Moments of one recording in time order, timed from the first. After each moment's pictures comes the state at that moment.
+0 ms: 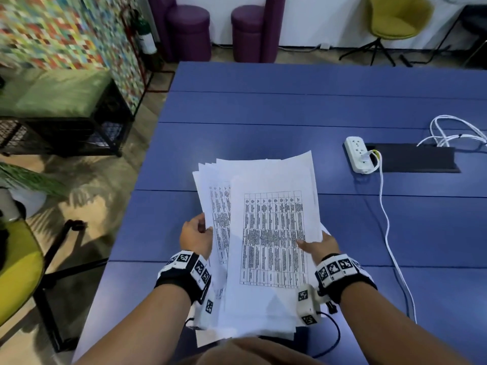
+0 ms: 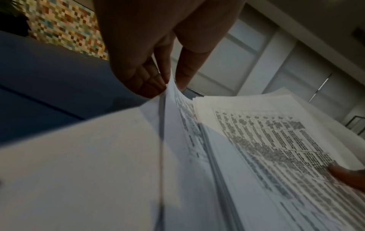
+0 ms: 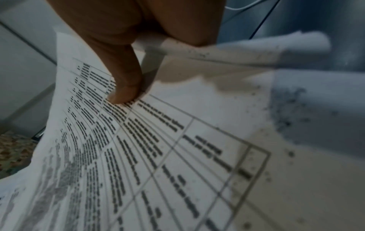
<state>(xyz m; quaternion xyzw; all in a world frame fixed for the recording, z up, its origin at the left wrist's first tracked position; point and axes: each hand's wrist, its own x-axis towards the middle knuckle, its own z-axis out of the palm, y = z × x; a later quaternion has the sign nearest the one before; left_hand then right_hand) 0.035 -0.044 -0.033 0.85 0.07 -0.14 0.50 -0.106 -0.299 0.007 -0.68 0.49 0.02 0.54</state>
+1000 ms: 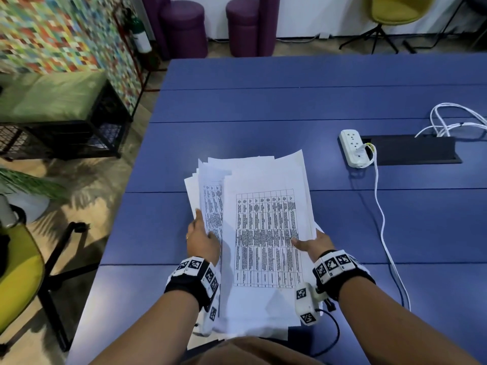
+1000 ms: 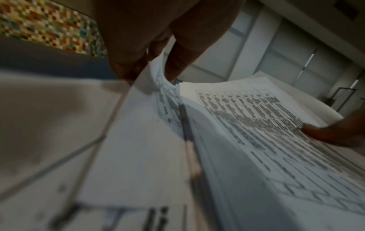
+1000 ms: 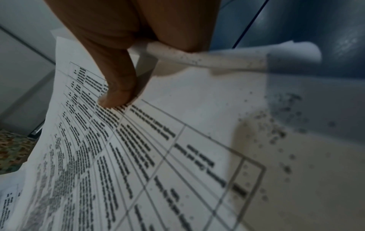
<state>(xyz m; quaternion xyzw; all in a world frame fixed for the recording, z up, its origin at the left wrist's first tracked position) 0.005 -0.081 -0.016 0.91 0.04 -0.14 0.39 -0.108 -0.318 0.007 -0.67 0.47 0.08 0.57</state>
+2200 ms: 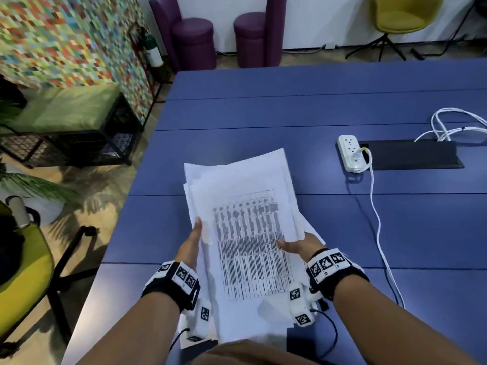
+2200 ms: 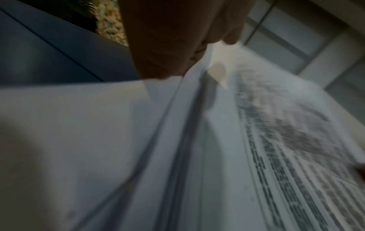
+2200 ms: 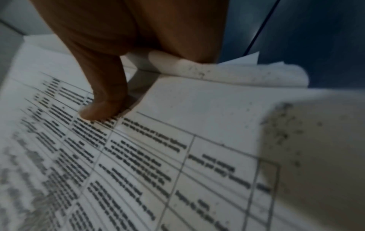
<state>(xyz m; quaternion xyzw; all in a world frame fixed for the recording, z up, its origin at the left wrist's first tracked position) 0.000 -0.065 0.000 0.68 0.22 -0.30 0.63 -0.106 -0.323 0.022 -0.69 0.43 0.19 0.55</state>
